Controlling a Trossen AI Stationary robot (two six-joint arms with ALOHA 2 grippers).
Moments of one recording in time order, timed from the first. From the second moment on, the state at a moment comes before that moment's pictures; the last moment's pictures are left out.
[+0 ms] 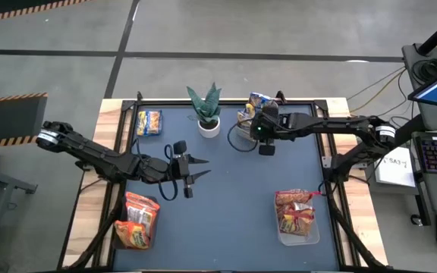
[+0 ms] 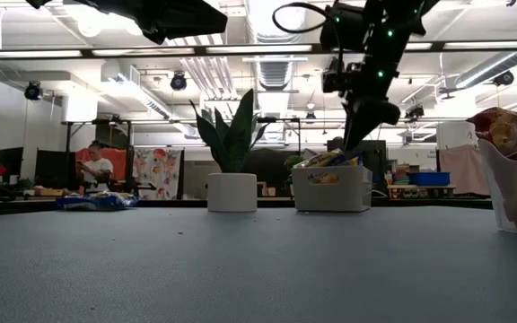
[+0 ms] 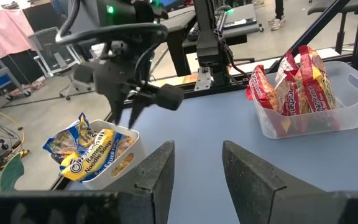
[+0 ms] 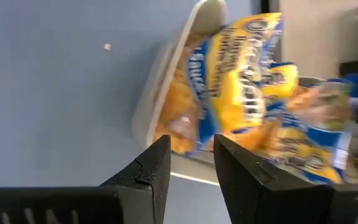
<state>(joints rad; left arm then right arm) -0.29 1.24 0.70 0.33 -0.52 0.15 -0.29 1.49 1.08 -0.69 0.34 -0.36</state>
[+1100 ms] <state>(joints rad) -0.29 1.24 0.70 0.33 -0.52 0.15 -0.36 1.53 0.96 -0.41 0.28 -0.25</state>
